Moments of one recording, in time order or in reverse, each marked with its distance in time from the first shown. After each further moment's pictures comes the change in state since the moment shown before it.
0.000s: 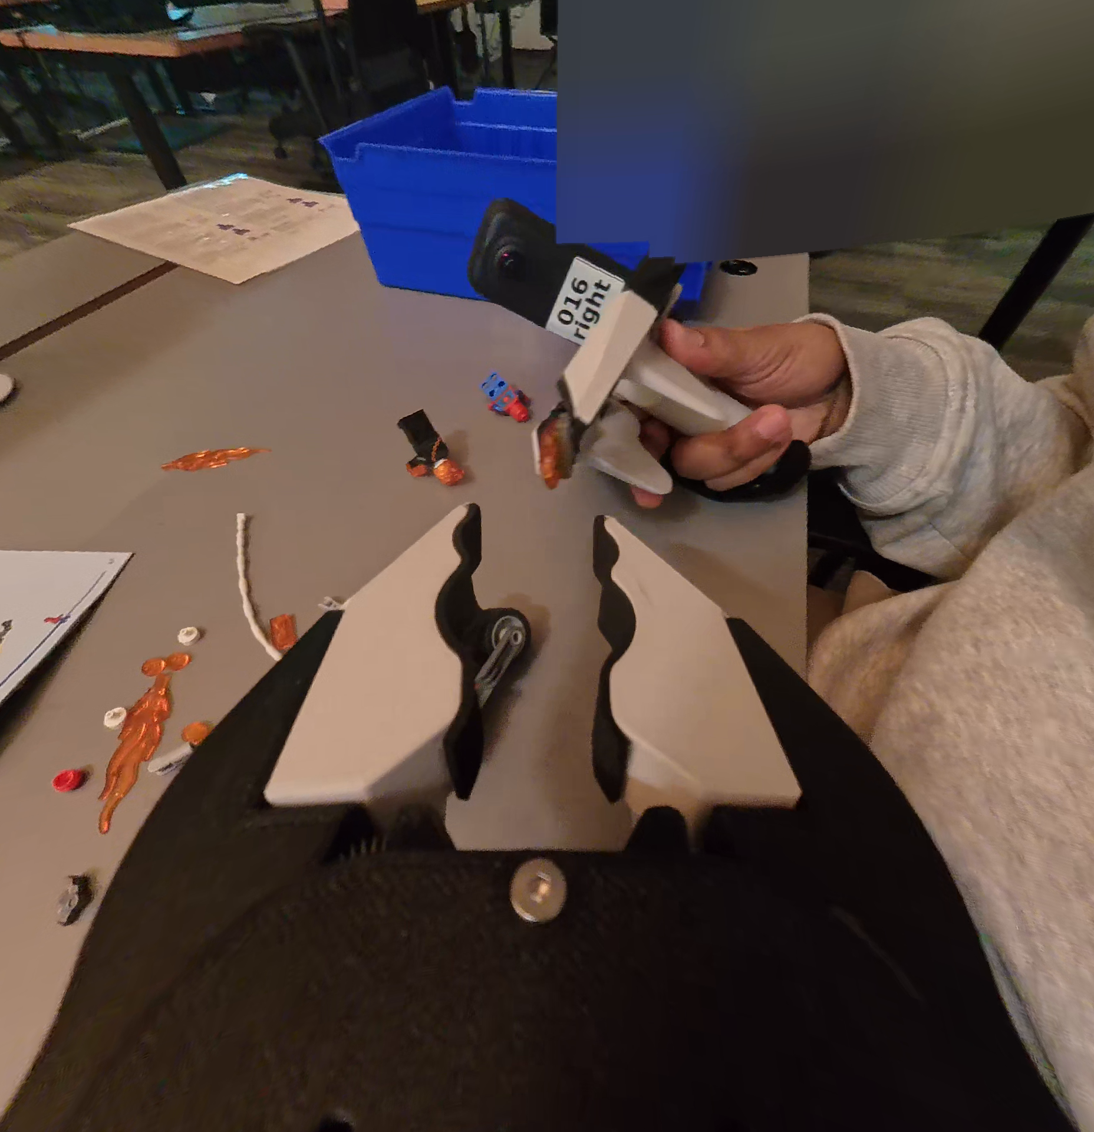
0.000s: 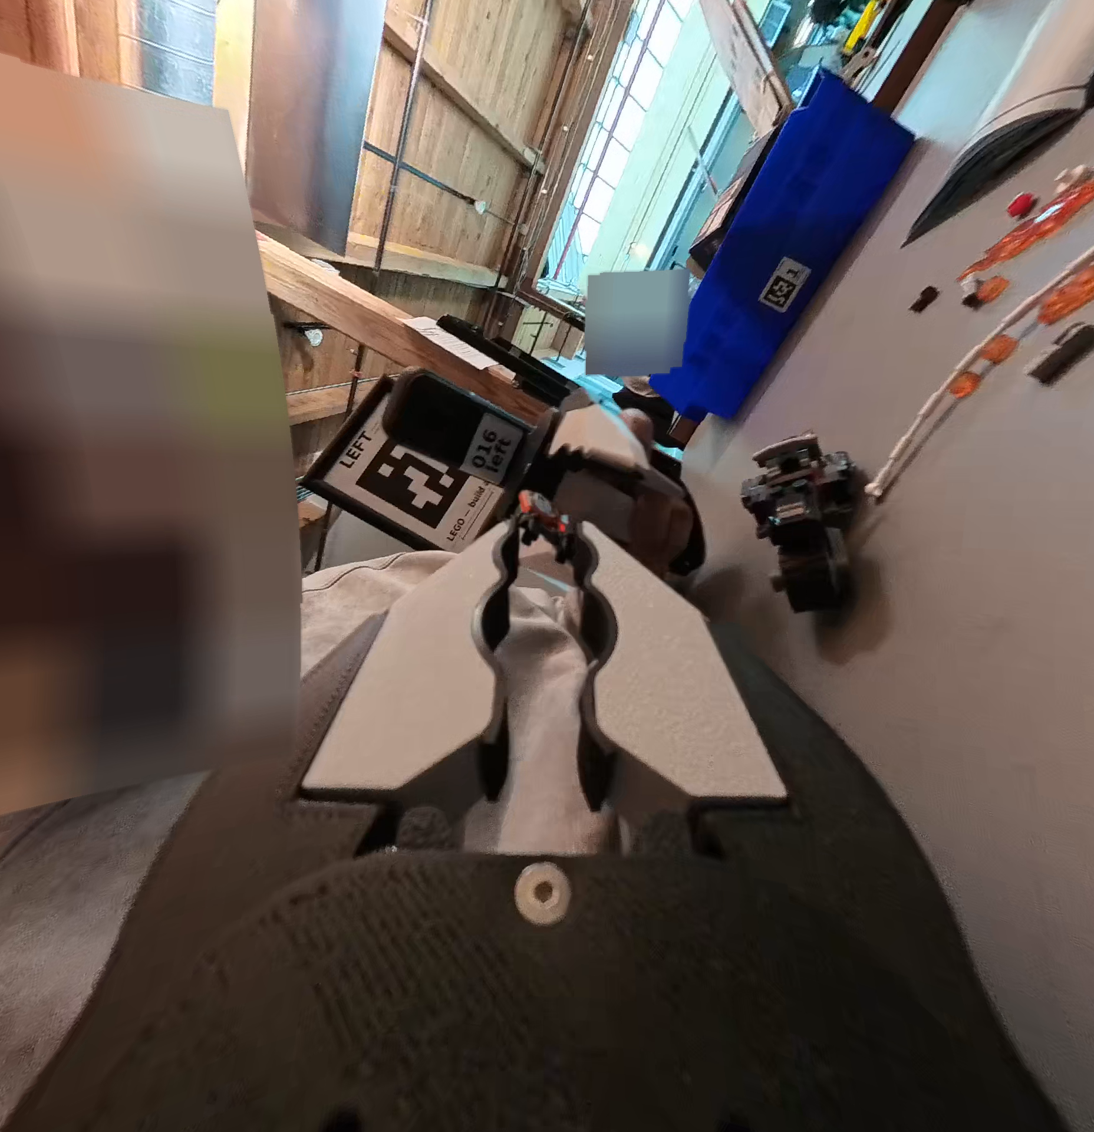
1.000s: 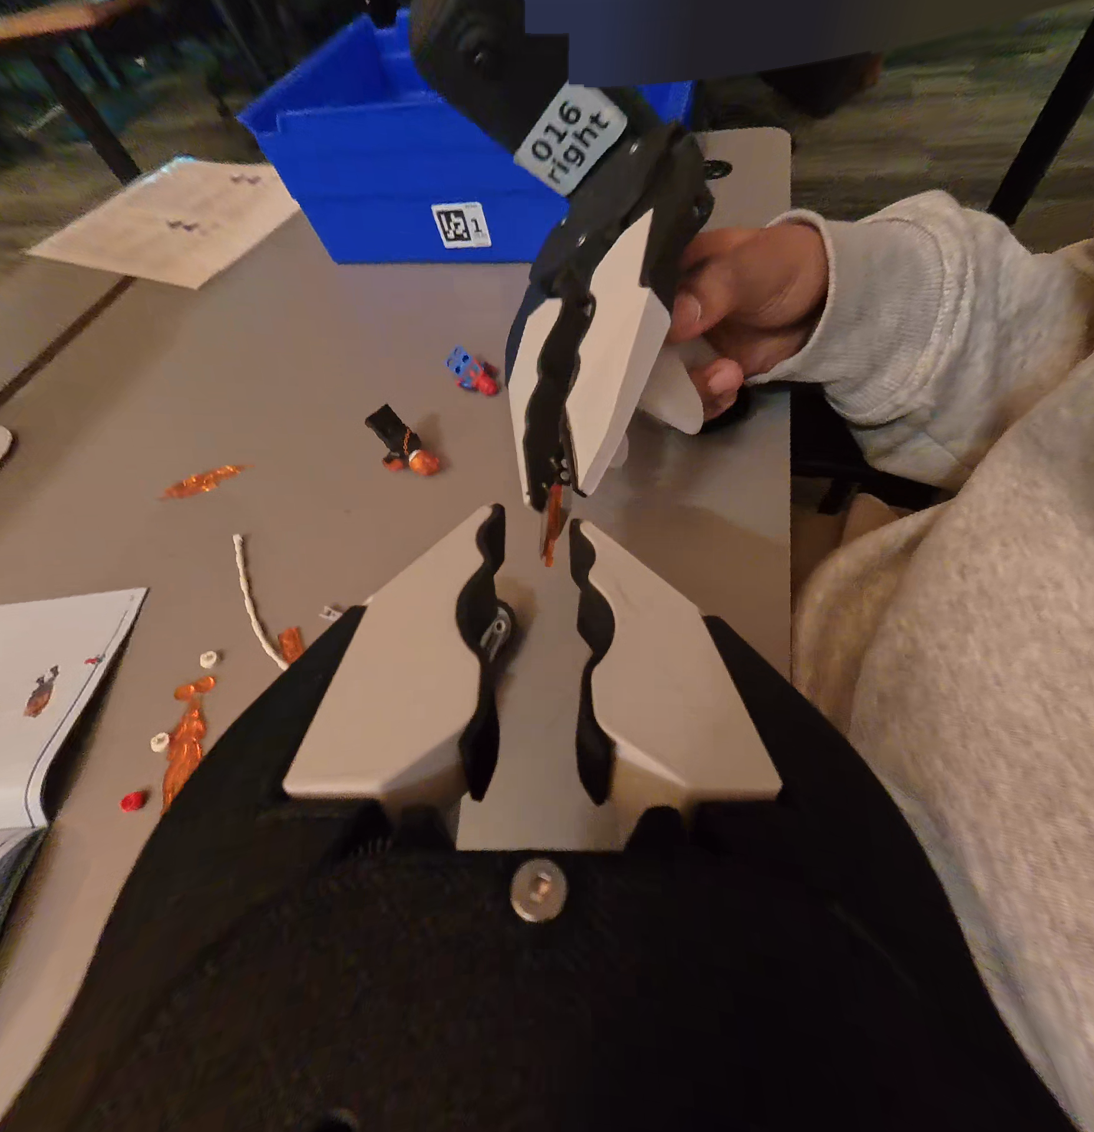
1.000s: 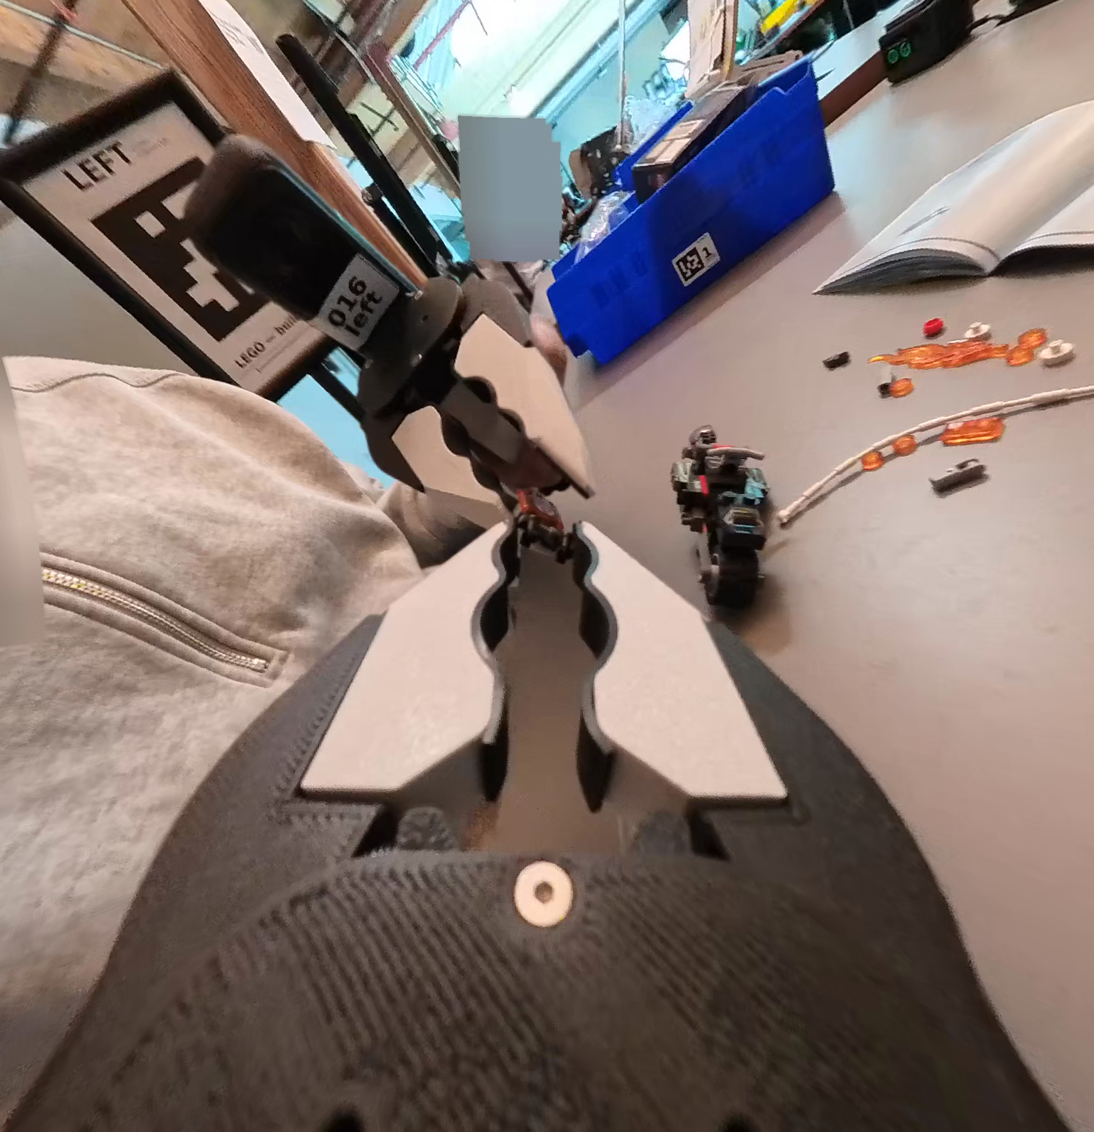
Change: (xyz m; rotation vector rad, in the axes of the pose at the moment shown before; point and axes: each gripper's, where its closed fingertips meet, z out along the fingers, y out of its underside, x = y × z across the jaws) left arm 0.017 0.000 -0.002 -0.117 0.027 0.155; right arm 0.007 0.023 0.003 -0.218 0.251 -0.491
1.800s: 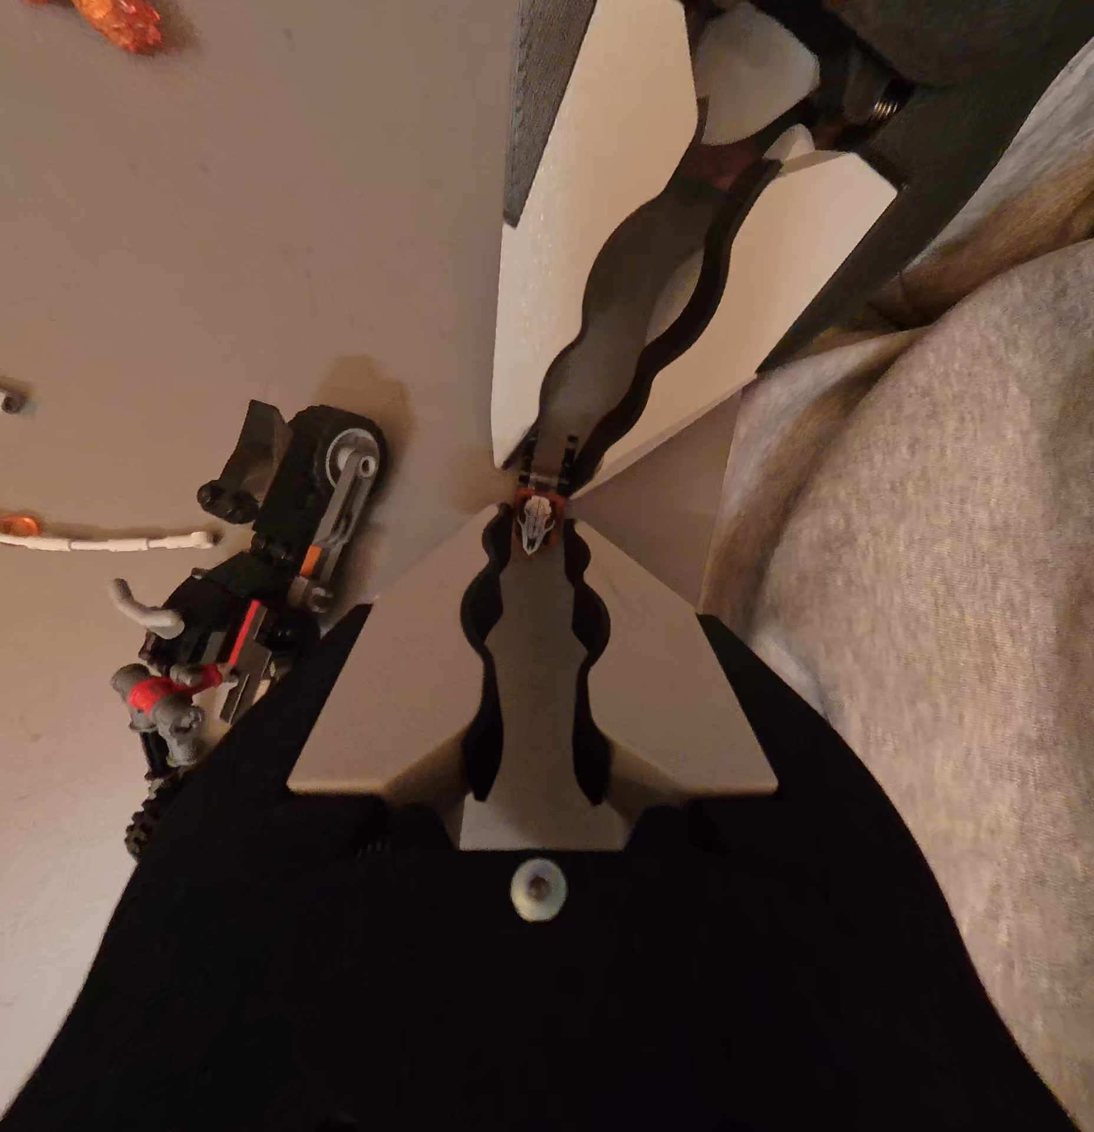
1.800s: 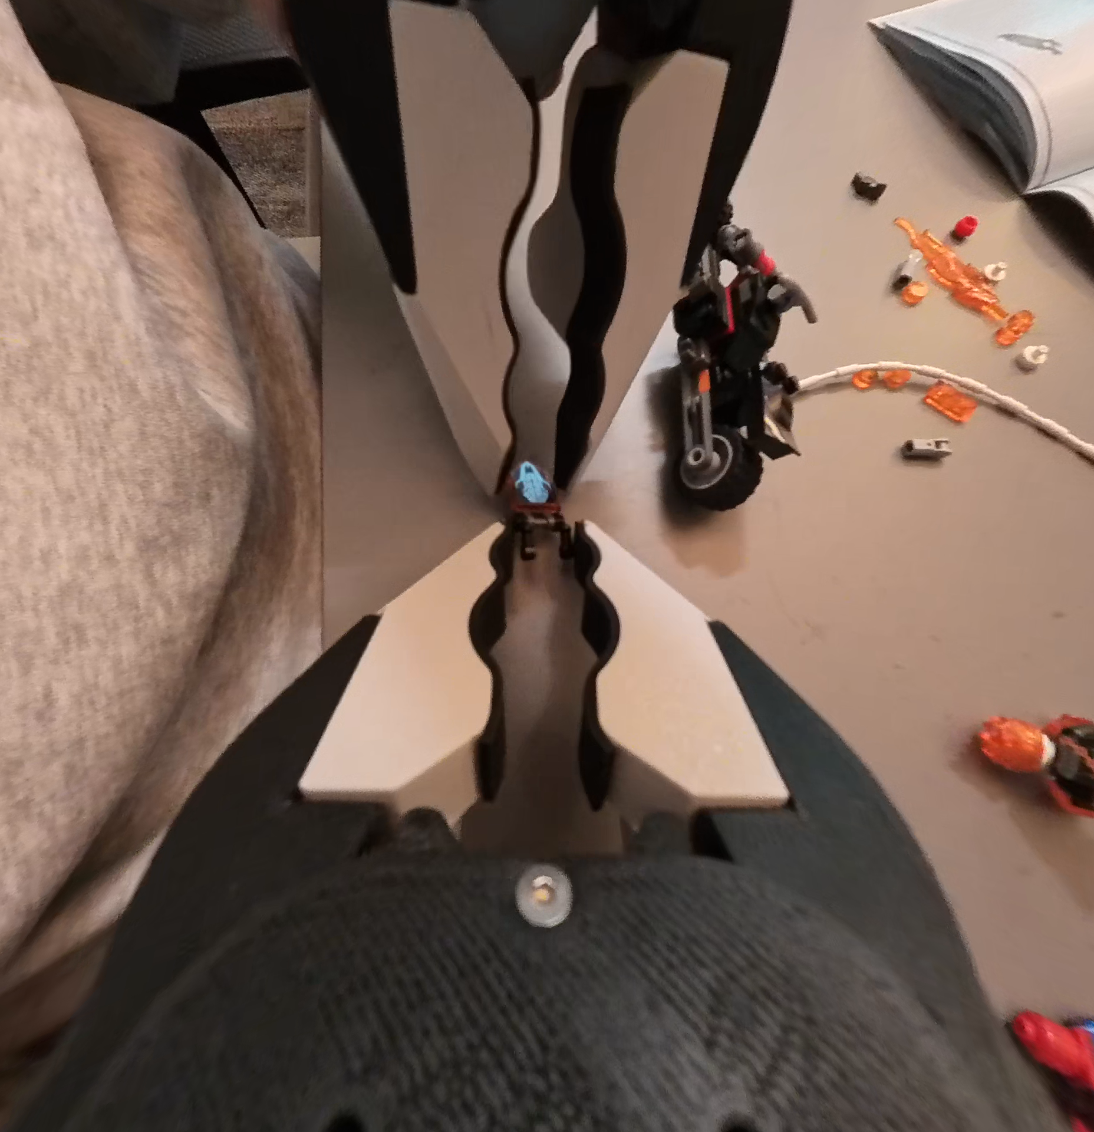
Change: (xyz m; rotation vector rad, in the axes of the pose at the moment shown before) left arm 0.037 0.075 0.007 -0.575 0.304 -0.297; right arm 0.036 0.079 0.014 -0.602 0.373 -0.602
